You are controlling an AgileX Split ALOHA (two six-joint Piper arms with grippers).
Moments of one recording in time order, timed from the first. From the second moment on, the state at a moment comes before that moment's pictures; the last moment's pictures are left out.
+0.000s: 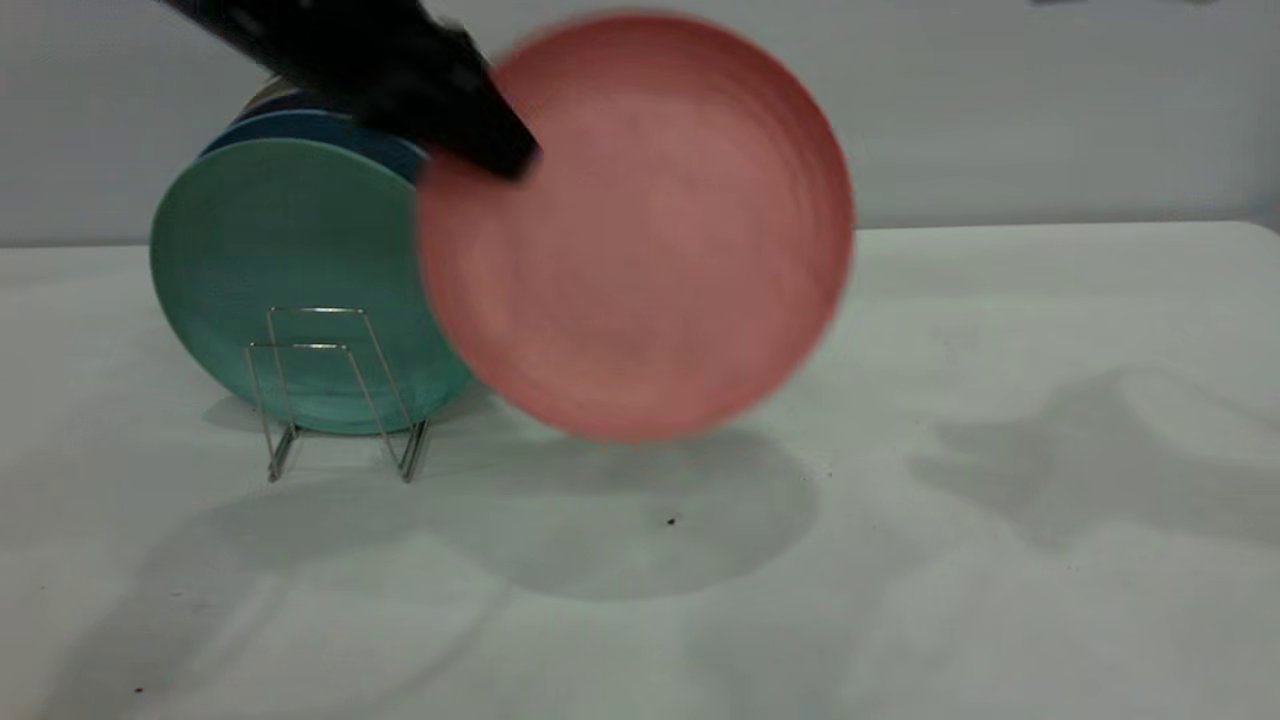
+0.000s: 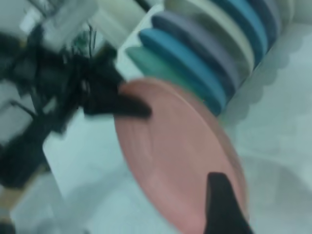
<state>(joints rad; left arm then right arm) -0.23 1.86 -1.27 -0.92 0.57 1.24 -0.14 1.80 -1.27 1.27 1.16 -1.28</state>
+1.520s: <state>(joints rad) -0.06 1.63 -1.27 -0.41 0.50 1.95 -0.14 0.19 -0.48 0.40 1.16 -0.48</state>
